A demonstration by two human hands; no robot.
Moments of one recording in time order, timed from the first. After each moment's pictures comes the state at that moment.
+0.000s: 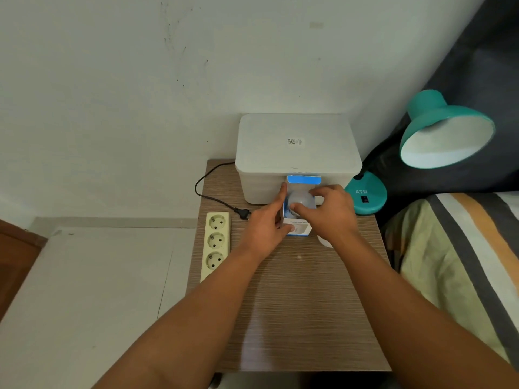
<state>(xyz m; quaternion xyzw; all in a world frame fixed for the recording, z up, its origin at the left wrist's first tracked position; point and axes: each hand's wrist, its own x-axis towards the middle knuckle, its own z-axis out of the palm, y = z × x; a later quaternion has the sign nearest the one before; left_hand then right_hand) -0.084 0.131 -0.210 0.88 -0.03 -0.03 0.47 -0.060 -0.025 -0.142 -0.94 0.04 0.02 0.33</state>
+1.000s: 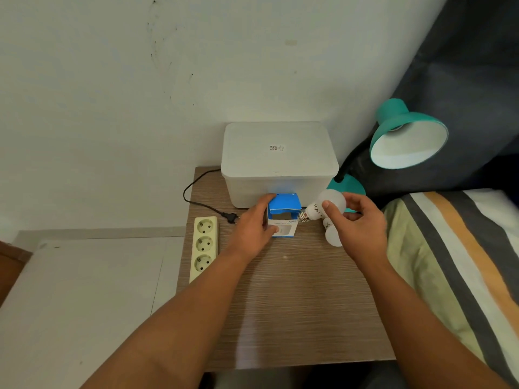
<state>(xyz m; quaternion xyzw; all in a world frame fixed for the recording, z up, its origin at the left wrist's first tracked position) -0.090 0.126 -0.198 0.89 -0.03 -0.02 0.45 -0.110 -0.088 -0.116 -0.83 0.14 -0.09 0.54</state>
